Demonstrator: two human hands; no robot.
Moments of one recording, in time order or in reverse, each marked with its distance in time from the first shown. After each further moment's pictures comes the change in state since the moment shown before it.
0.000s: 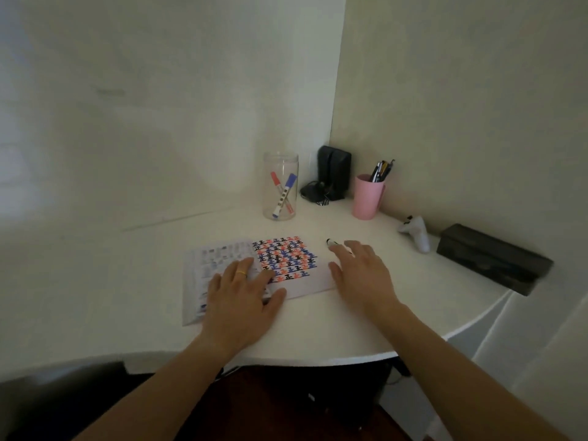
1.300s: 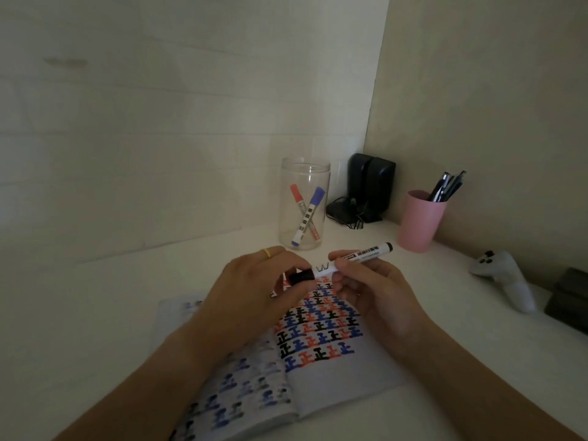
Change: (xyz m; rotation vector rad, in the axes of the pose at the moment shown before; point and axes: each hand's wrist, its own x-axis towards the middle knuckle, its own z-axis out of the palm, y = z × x) left_hand 0.139 -0.033 0.005 -0.330 0.269 0.436; right_hand 0.109 -0.019 0.052 1.758 -0.215 0.284
